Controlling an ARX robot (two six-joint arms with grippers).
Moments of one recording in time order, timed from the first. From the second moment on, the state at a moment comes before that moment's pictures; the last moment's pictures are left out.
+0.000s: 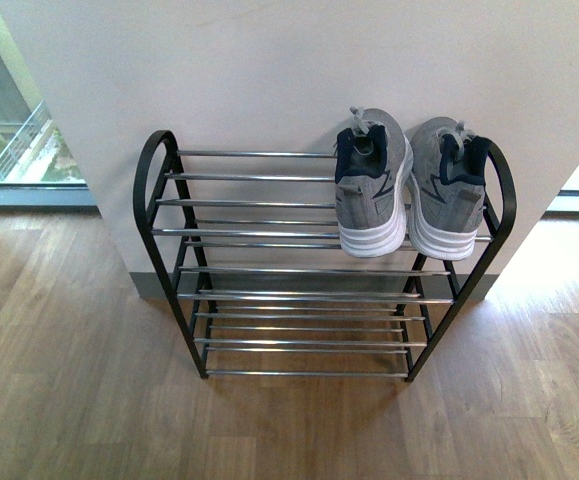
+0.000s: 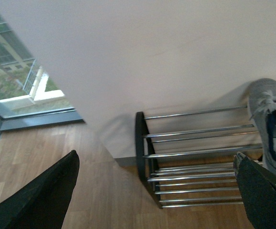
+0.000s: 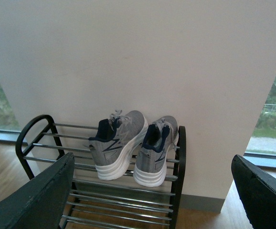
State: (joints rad) left arm -0.42 1.44 0.92 0.12 -0.40 0.00; right arm 0.00 0.01 0.02 0.00 0.00 0.00
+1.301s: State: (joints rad) left arm -0.06 0.45 0.11 0.34 -0.03 -0.01; right arm 0.00 0.01 0.02 0.00 0.00 0.00
